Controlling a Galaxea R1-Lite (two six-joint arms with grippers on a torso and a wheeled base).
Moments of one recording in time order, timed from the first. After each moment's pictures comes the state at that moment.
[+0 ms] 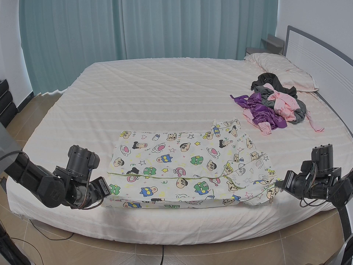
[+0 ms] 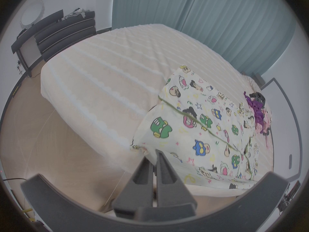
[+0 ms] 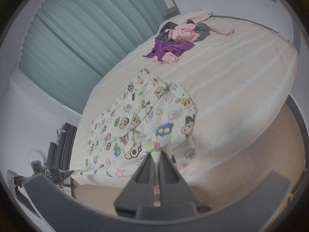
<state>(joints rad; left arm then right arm) -0.32 1.85 -0.64 -0.28 0.23 -0.80 0.15 1.75 -0.40 -0.68 0.12 0.62</state>
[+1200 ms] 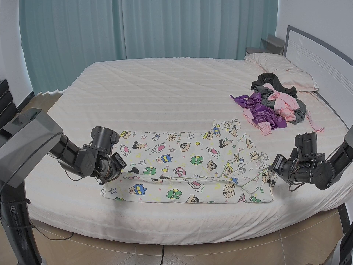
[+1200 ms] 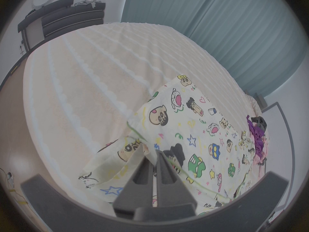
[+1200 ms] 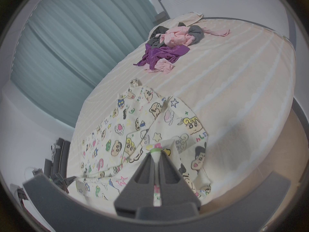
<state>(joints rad) -0.26 2.18 -1.10 -0.22 0.20 -0.91 0.14 1.96 -0.65 -0.65 0.03 0.69</state>
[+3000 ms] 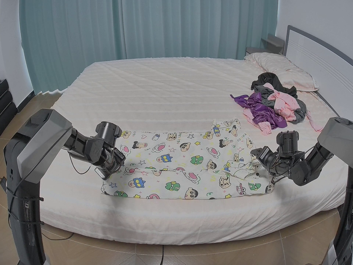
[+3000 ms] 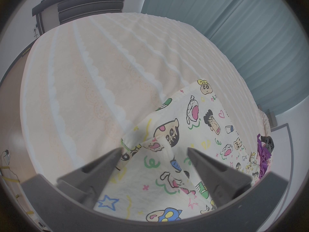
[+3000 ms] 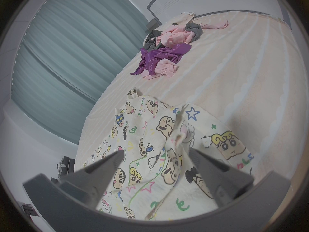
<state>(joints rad) -0.21 2.34 -1.41 0.01 0.20 -1.04 0.17 2.22 -0.88 -0.80 -0.04 0.84</state>
